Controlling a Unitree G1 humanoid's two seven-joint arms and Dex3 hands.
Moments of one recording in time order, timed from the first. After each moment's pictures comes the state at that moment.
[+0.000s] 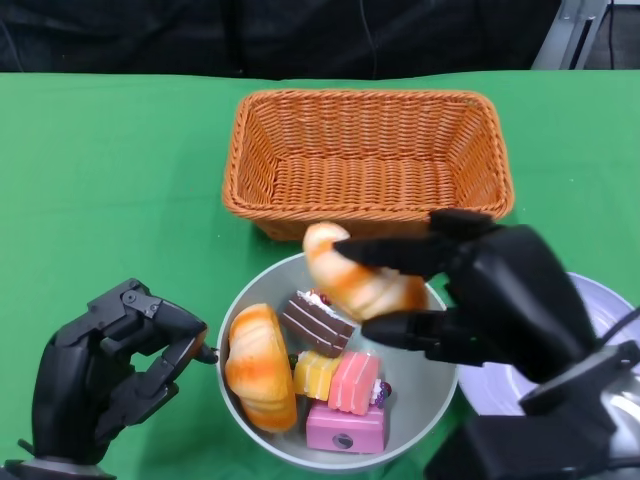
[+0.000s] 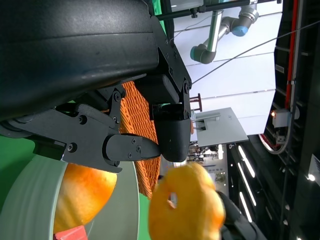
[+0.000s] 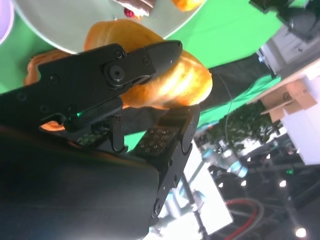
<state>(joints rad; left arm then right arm) -0.01 -0.03 0.16 0.38 -0.32 -0.73 -0.46 -0.09 -0.19 0.29 -0.40 -0.67 -0.10 0.01</state>
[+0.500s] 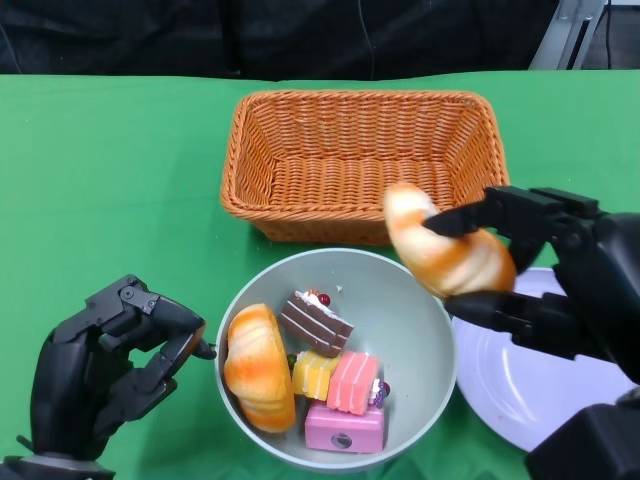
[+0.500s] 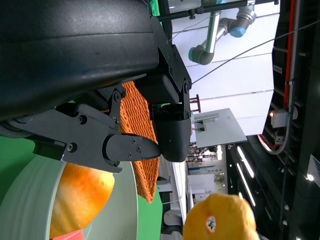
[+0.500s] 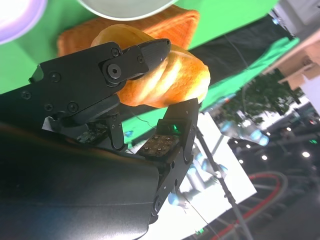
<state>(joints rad) -0.02 -0.02 0.16 0.38 -0.32 -0.73 -0.46 0.03 -0.25 0.09 -0.54 -0.55 -0.07 0.09</state>
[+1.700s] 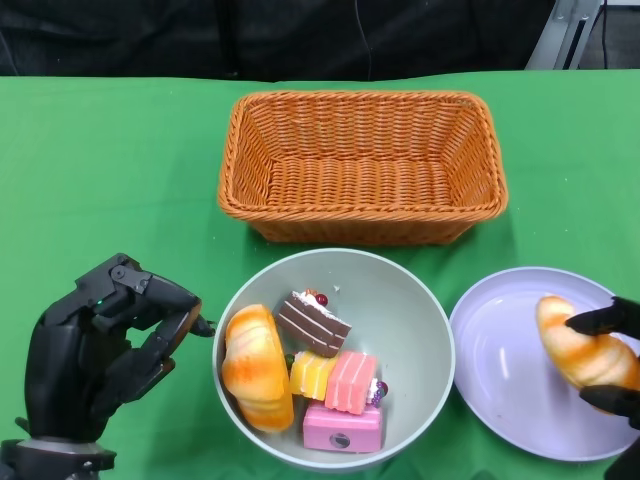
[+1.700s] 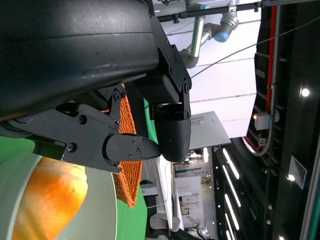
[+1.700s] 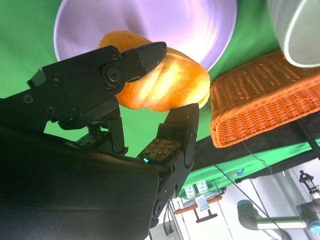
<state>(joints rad) -0.04 -0.03 0.15 0.32 -0.35 -0.72 -0.43 0.18 -0.36 -0.05 -0.06 -0.61 -0.27 -0.10</state>
